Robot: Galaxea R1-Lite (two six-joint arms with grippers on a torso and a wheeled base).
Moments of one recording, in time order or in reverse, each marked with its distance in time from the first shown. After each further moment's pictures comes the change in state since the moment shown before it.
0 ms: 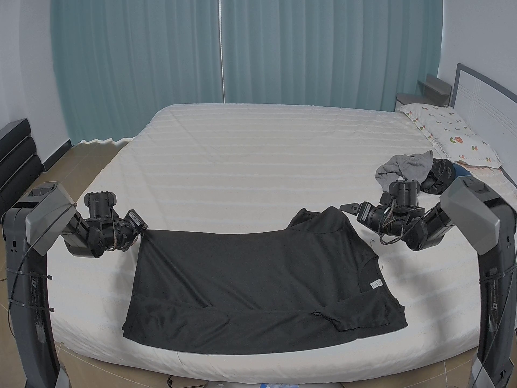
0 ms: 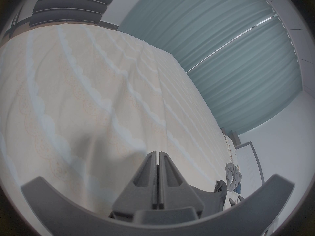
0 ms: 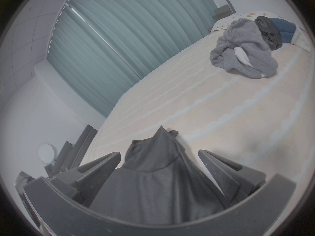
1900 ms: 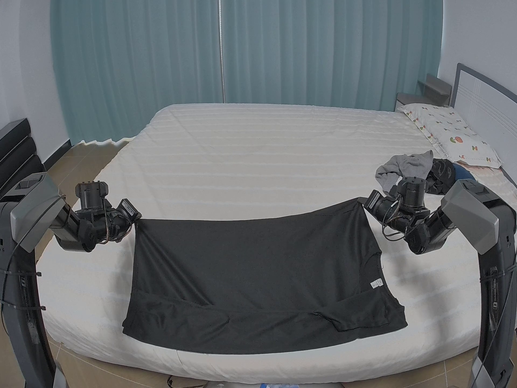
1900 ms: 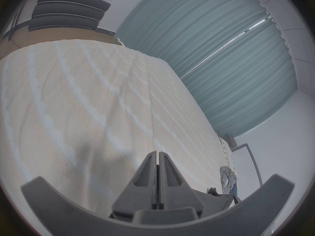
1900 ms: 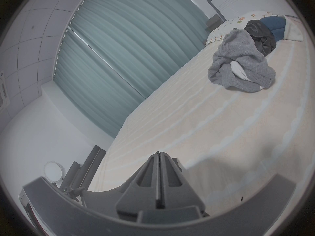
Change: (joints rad) left arm 0.008 -0.108 0.062 -0.021 0.010 0.002; right arm -0.042 -0.038 0.088 -0.252 -0.025 0.164
